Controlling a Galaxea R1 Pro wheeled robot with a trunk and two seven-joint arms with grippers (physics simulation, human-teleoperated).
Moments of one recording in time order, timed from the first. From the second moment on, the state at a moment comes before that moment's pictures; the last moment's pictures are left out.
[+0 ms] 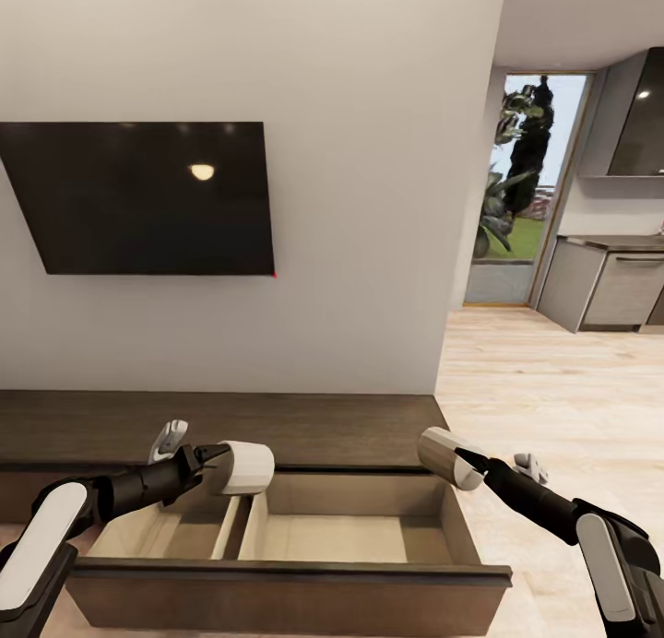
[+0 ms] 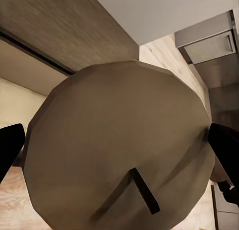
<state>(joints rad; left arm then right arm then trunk) -0.31 0.27 0.10 -1.46 1.35 1.00 0.20 -0.30 -0.10 -0.42 -1.31 -0.54 0.88 0.46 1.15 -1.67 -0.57</state>
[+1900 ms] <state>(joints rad) -0.31 0.27 0.10 -1.43 1.34 1.00 0.20 -0.30 -0.10 -0.42 -1.31 -0.53 0.87 0.45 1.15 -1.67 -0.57</state>
